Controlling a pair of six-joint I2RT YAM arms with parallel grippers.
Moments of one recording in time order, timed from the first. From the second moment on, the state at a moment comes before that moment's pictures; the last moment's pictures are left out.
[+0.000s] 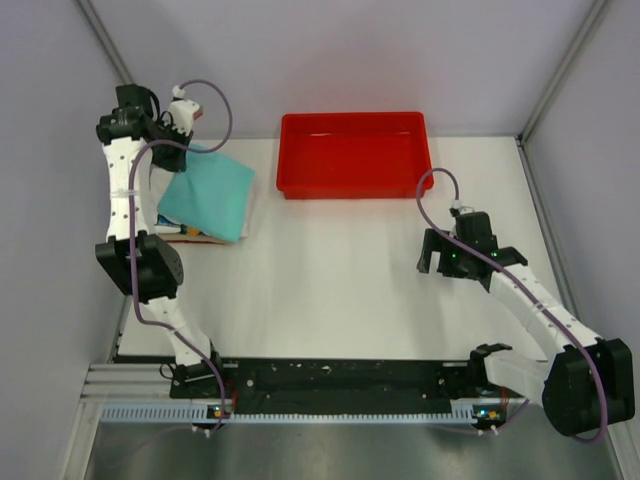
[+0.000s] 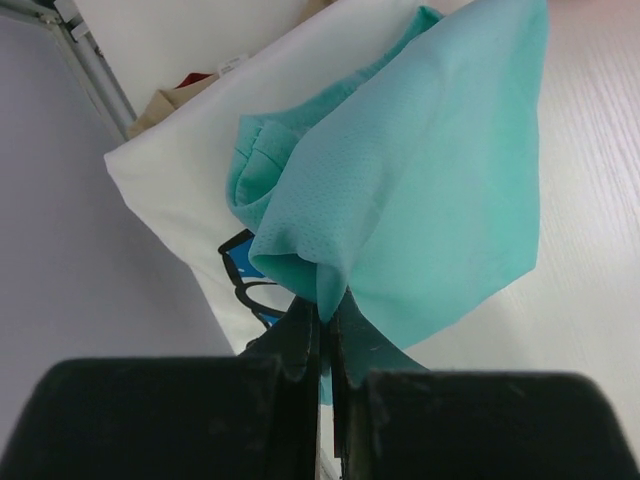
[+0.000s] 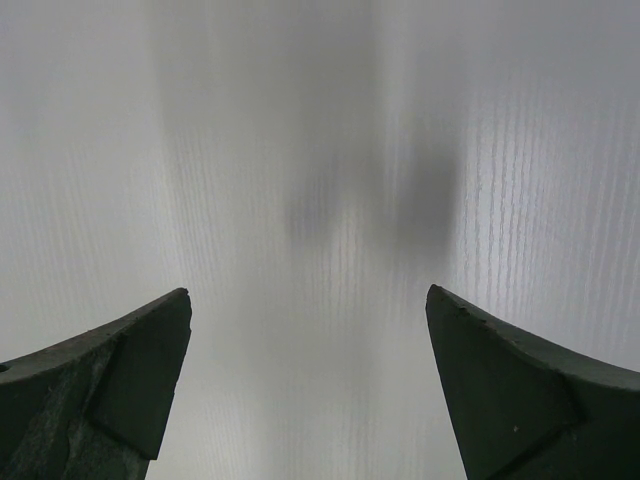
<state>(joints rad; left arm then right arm) 0.21 1.93 2.18 -1.21 0.28 0.63 0.23 1.09 0.69 -0.52 -0.02 0.34</state>
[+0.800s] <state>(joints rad) 0.31 2.06 2.05 -0.85 -0.05 0.59 0.23 1.08 0.69 -0.52 -0.02 0.34</state>
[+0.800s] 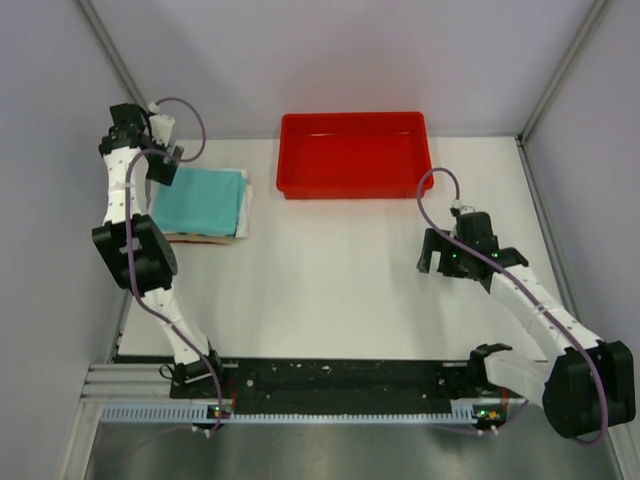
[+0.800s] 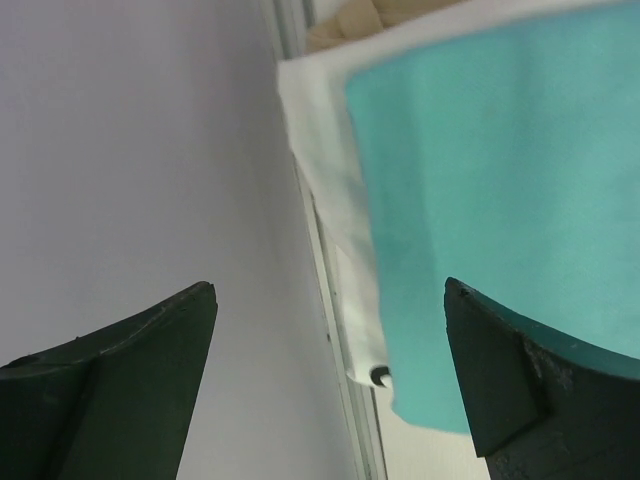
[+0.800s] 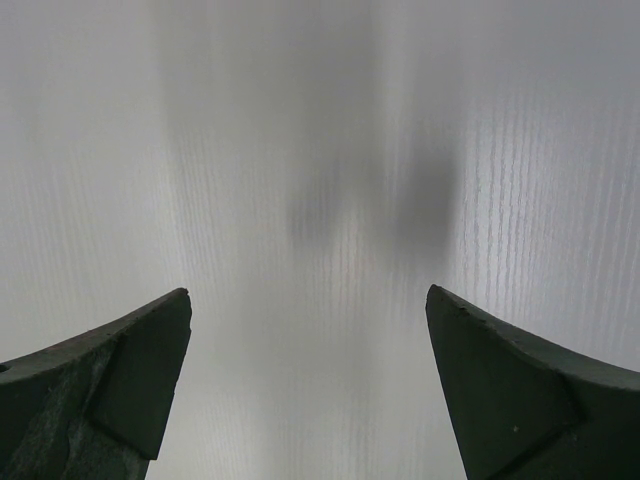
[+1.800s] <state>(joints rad) 0.06 0.99 0.64 -0.57 0.47 0.49 0.23 0.78 0.58 -0.45 0.05 0.33</state>
